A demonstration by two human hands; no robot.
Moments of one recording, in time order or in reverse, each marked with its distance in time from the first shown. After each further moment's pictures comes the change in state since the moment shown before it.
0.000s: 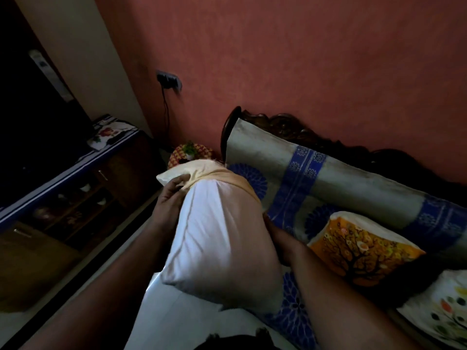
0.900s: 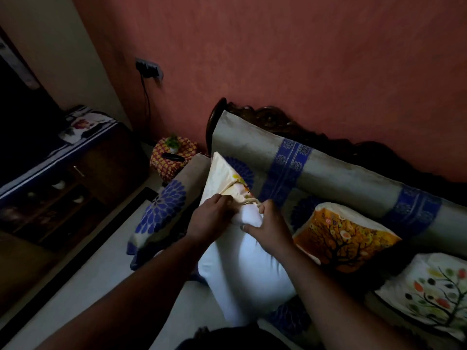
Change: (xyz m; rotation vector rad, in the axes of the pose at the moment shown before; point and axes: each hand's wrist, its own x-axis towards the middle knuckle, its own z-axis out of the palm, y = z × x) left_hand 0.006 -0.095 0.060 1.278 -0.341 0.550; right_hand -0.037 -0.002 0.018 -0.749 0.526 -0.629
